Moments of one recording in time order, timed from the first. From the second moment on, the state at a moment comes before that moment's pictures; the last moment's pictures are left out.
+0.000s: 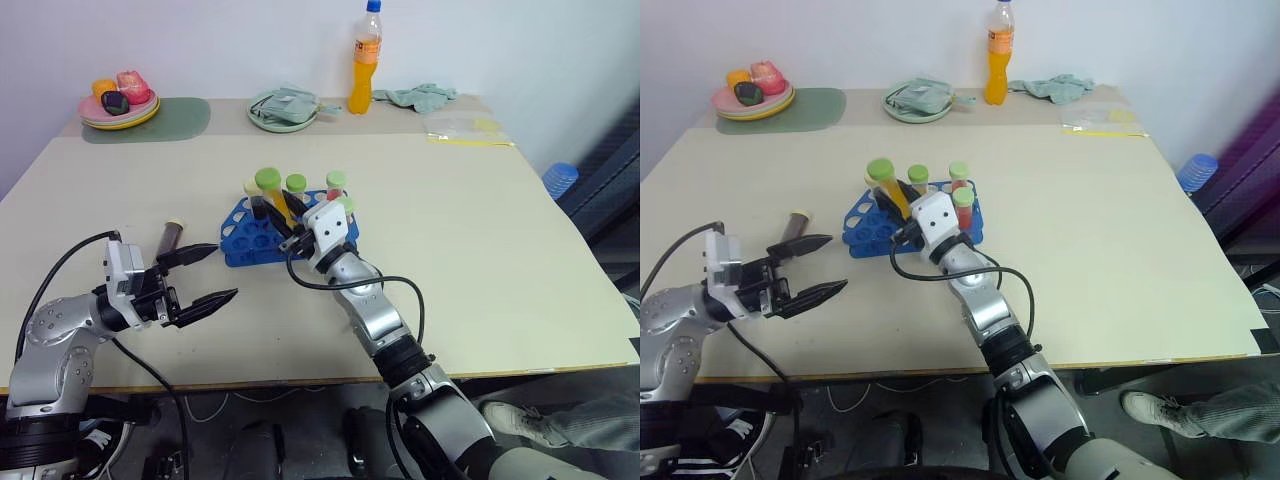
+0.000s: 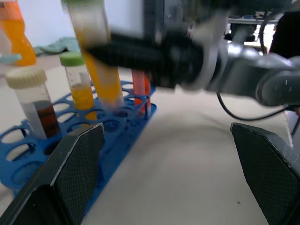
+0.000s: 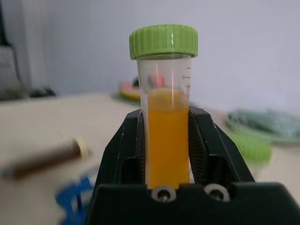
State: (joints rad) left arm -0.07 0.67 0.29 -0.09 -0.62 0.10 -1.22; right arm -0.60 0.12 0.26 0.49 -0.01 -0.29 0.25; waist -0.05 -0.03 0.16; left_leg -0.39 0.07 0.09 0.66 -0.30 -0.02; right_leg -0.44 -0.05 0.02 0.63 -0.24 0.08
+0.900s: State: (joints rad) left arm -0.09 0.67 0.29 -0.08 -0.62 0.09 -1.22; right arm -0.59 0.10 0.22 0.53 -0.04 -0.34 0.24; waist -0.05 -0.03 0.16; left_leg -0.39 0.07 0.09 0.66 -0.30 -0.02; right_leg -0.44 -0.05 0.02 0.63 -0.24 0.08
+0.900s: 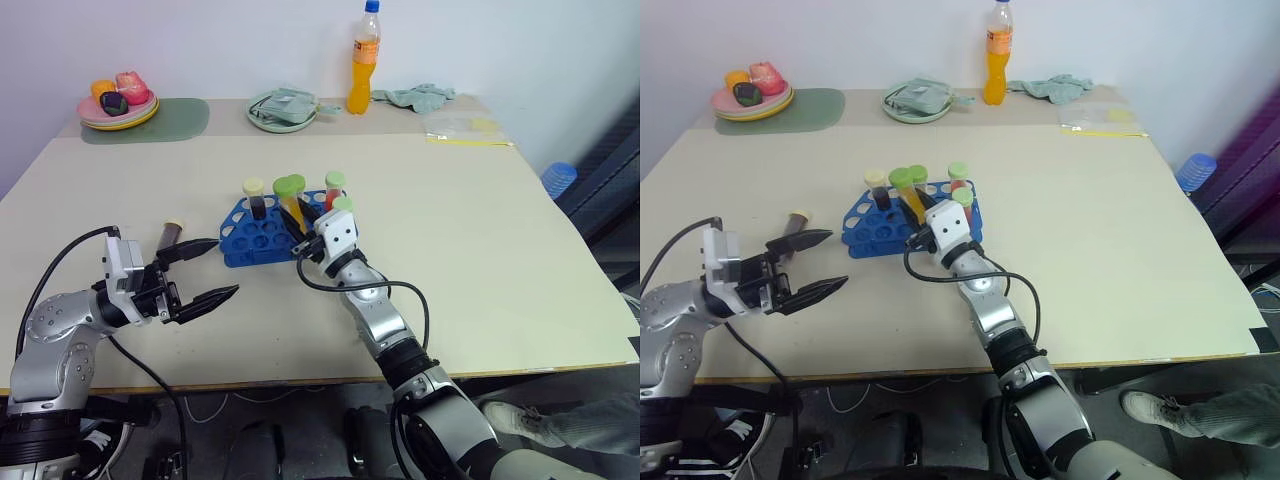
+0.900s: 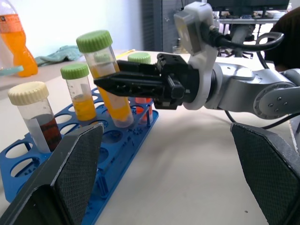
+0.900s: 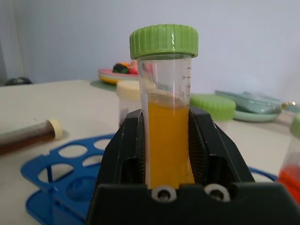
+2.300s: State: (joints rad) left arm -0.21 0.84 0.27 -0.04 -0.50 0.47 -0.92; right arm -0.24 -0.60 0.02 -0.44 0.42 0.29 0.83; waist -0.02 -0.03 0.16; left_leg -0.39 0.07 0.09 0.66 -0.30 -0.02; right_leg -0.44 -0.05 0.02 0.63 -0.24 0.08
